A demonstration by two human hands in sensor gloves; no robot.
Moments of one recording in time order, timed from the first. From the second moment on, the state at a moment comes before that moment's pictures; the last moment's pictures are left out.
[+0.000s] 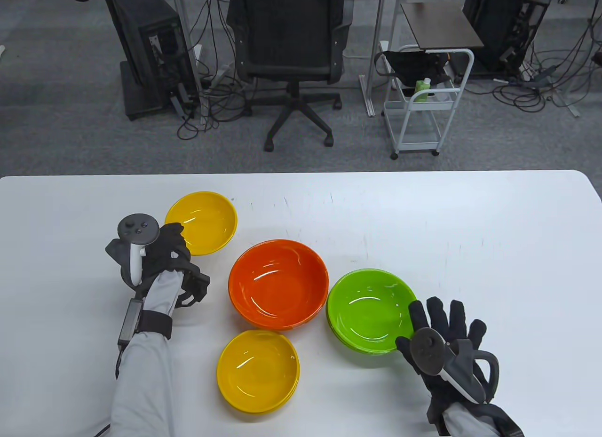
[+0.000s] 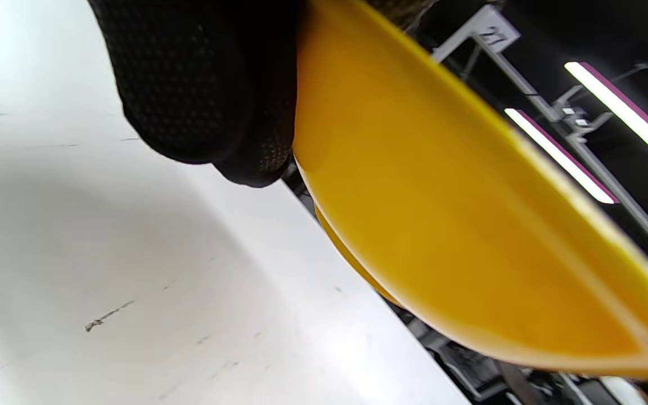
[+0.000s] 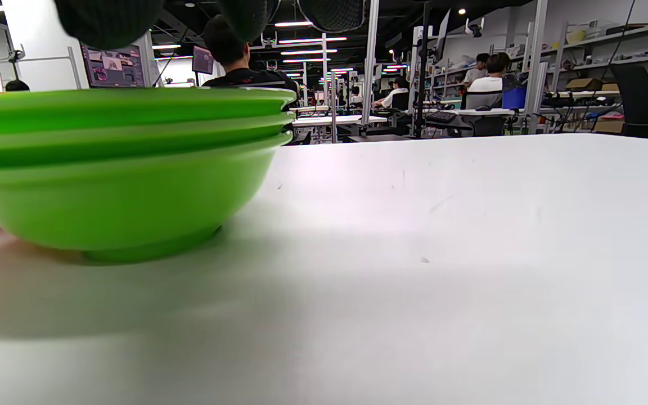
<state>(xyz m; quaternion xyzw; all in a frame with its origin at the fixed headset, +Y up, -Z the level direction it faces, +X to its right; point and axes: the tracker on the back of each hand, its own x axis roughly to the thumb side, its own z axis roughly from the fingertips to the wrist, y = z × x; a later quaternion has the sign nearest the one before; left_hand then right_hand) -0.310 -0.674 -0.443 0.03 0.19 0.40 0.90 0.212 -0.699 -0.276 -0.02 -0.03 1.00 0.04</state>
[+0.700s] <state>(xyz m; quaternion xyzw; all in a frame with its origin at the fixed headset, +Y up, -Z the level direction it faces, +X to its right) -0.297 -0.680 -0.343 0.04 0.00 0.44 0.90 0.213 -0.700 -0.273 -0.03 -0.03 1.00 0.04</state>
